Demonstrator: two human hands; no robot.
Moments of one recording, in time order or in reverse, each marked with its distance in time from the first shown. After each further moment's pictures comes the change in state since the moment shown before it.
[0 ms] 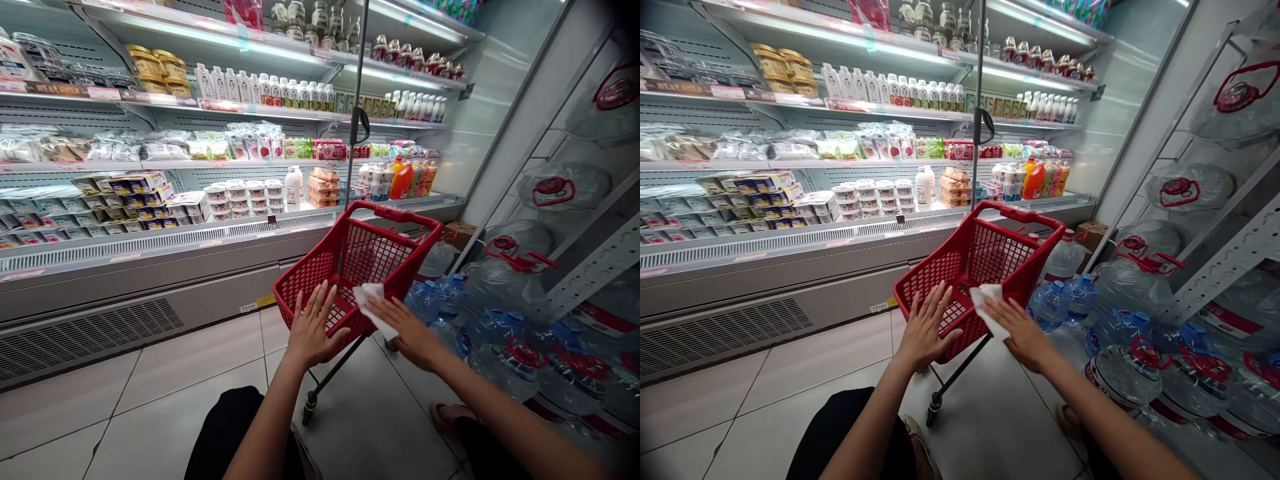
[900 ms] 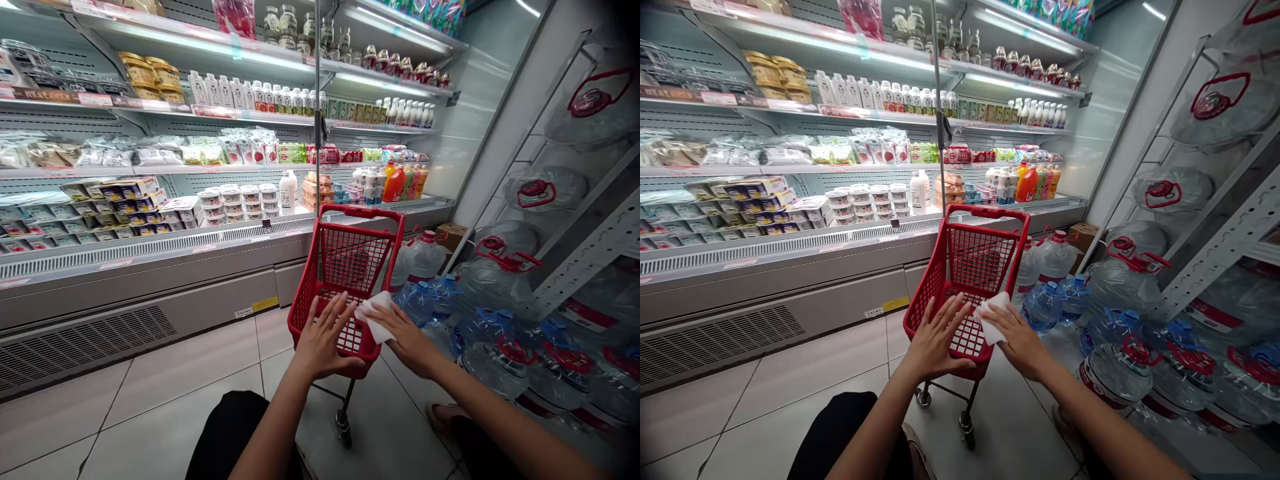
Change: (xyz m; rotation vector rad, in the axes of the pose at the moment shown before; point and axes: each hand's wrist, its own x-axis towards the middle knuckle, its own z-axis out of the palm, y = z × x) left_hand 0.004 0.022 -0.001 -0.051 -0.063 0.242; right_hand -0.009 -0.015 -0.015 0.167 -0.080 0.105
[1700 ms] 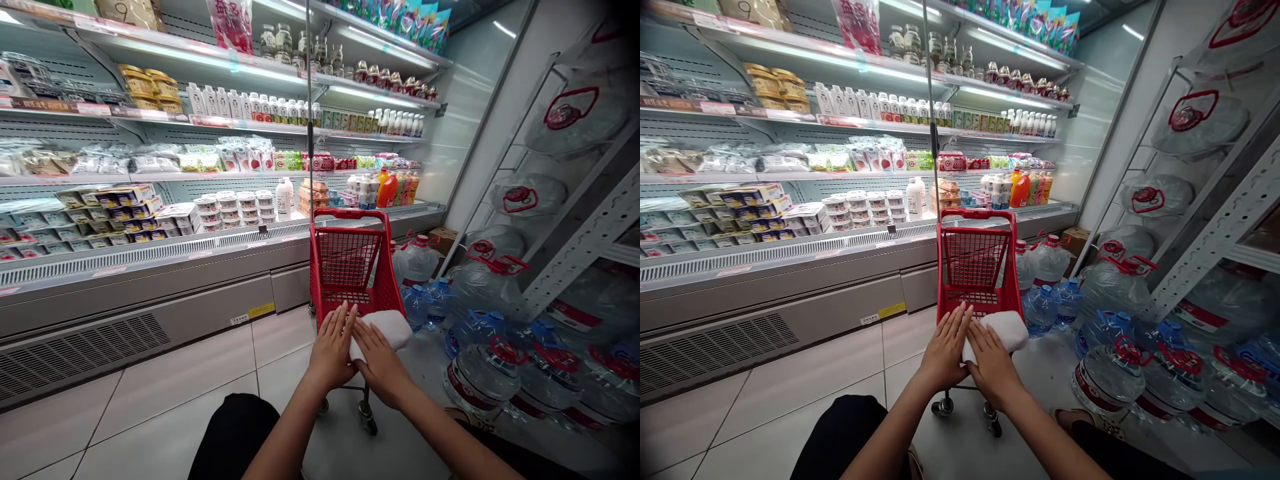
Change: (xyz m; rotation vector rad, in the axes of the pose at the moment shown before) left_hand 0.010 0.032 0.031 -0.122 -0.017 -0.112; right_hand 0.006 -0.056 0.060 -0.170 0.214 0.109
